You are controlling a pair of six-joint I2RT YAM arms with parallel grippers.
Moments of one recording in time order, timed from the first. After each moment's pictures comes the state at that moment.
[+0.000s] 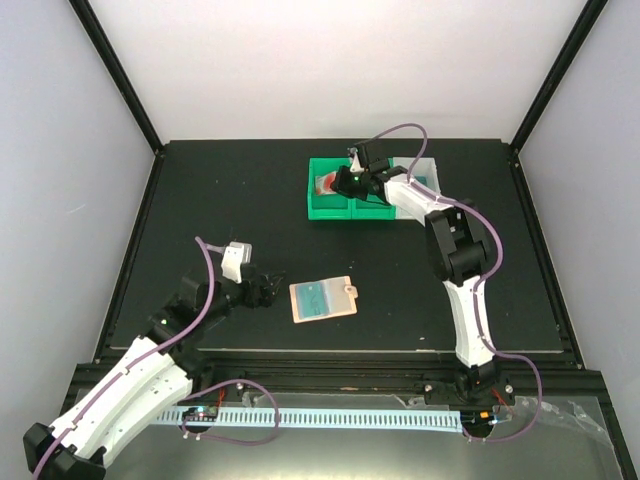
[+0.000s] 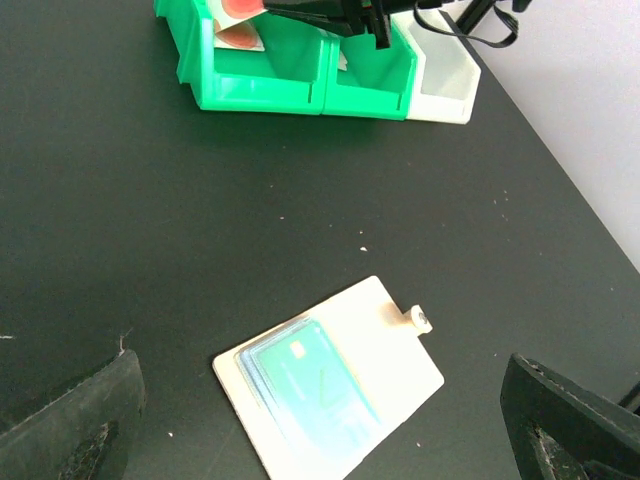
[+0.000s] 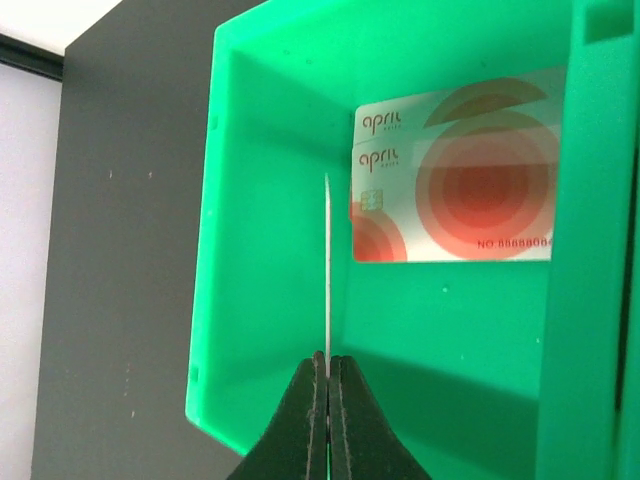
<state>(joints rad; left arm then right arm) -0.54 0.56 0.44 -0.34 0.15 -0.48 0.43 2.24 1.77 -0.30 -0.38 0.68</state>
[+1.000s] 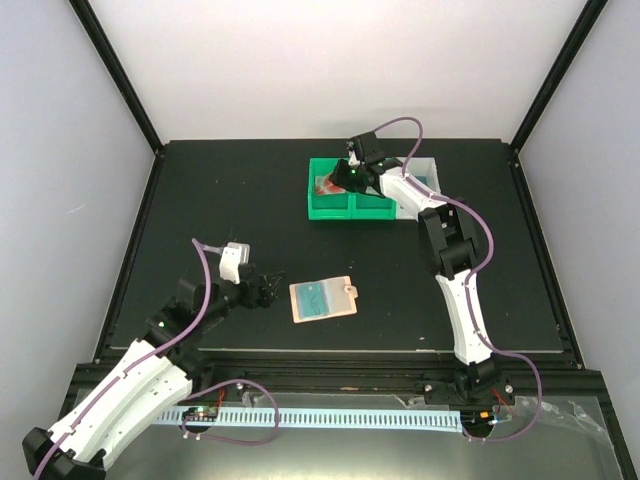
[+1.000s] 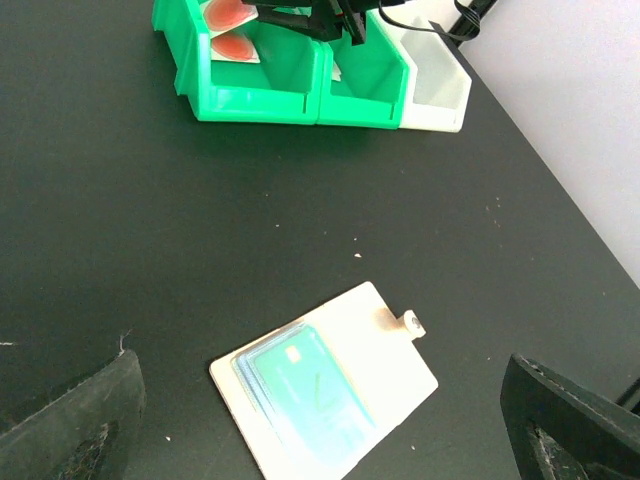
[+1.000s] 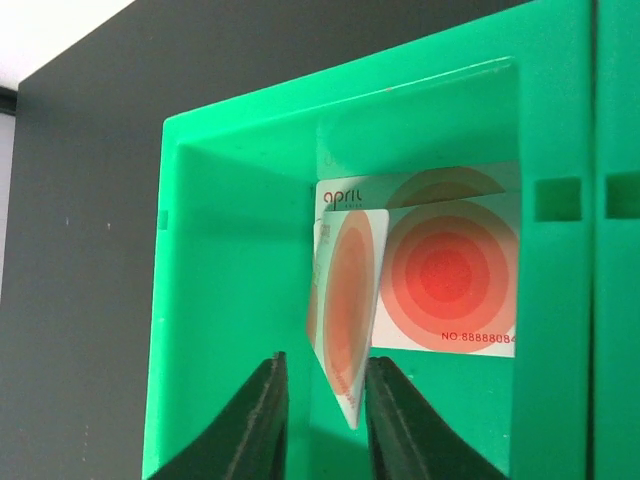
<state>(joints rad) -0.54 0.53 0.44 -0.35 0.15 -0.48 0.42 2.39 1.99 -0.41 -0.30 0.66</state>
